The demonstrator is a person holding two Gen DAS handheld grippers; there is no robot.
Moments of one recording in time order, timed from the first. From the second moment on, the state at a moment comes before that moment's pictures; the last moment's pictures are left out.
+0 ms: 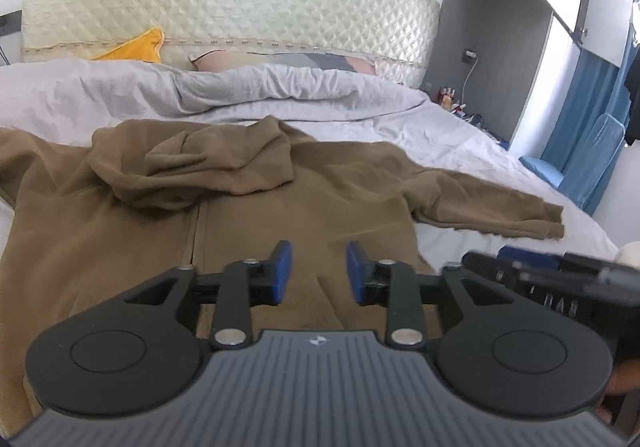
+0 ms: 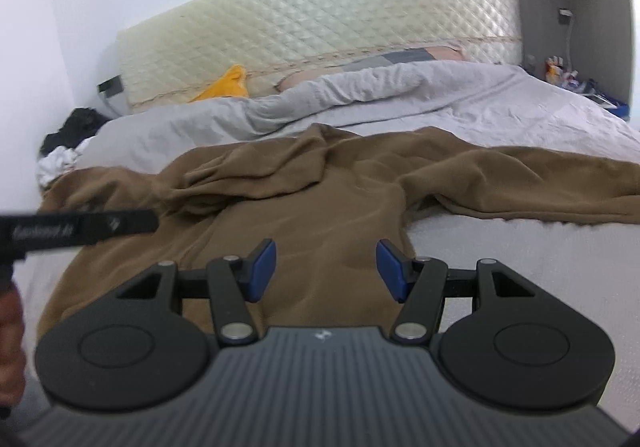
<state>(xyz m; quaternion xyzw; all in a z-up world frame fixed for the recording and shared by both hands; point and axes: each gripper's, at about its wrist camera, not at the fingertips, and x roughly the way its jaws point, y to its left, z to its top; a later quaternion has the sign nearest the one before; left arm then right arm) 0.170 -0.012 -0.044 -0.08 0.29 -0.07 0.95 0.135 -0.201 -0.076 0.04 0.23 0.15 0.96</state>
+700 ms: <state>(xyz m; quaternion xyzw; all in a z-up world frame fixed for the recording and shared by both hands) 0.195 0.013 -0.083 -0.11 0.29 -0.02 0.95 0.250 -0.377 -0.090 0.17 0.26 -0.02 0.95</state>
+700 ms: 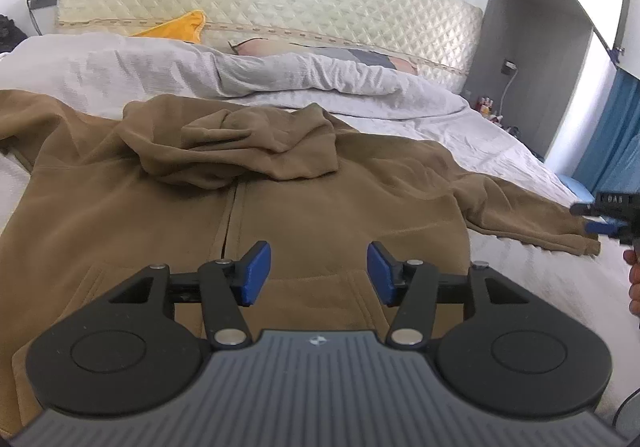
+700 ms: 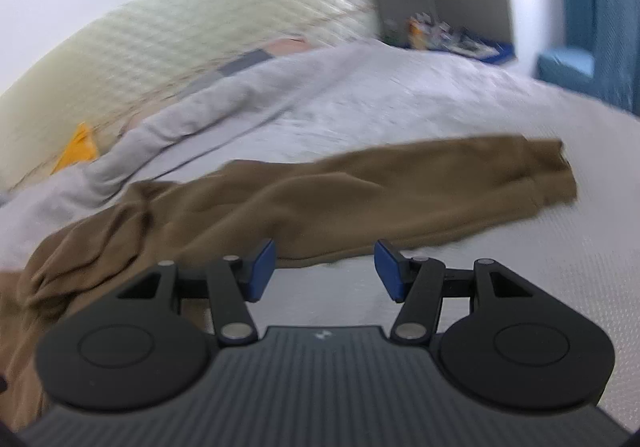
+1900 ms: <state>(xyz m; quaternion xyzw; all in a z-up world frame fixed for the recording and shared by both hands) 0.274 0.025 -0.147 -0.14 0.36 0.11 0.92 0.429 -0.602 -0.209 0.44 0.19 -0.12 0.87</state>
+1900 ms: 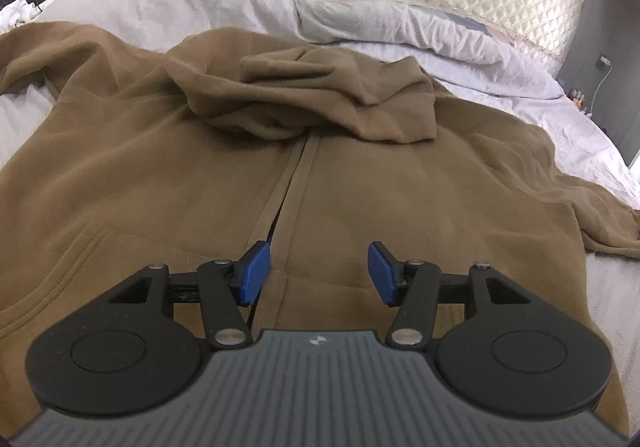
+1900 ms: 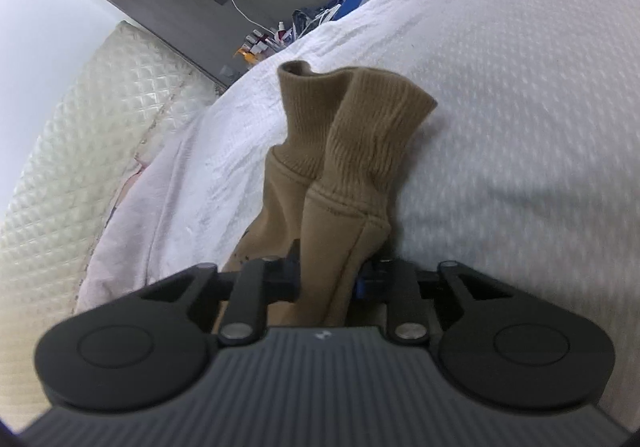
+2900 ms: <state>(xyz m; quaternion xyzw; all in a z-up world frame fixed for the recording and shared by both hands) 0.218 0.078 -0.097 -0.19 0.30 0.04 0.93 0.330 -0.411 0.081 0.20 0.02 -0.02 0.98</state>
